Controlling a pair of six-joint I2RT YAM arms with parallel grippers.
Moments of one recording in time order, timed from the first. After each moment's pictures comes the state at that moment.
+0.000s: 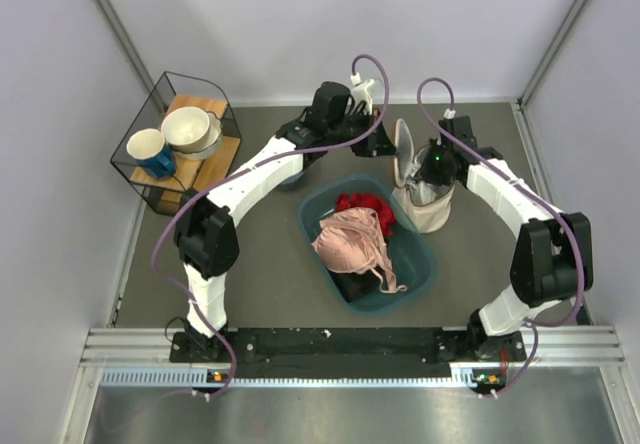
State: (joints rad) left arm -0.66 1.95 1.82 -0.28 0.59 -0.55; right arm 0.21 1.60 1.19 -0.48 -0.04 0.54
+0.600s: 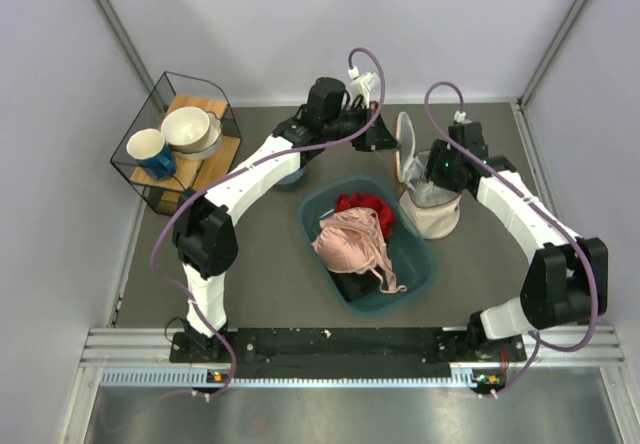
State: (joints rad) left arm -0.64 1.95 1.82 -0.20 0.64 -0.58; right arm 0.21 1.43 1.15 -0.51 0.04 0.48
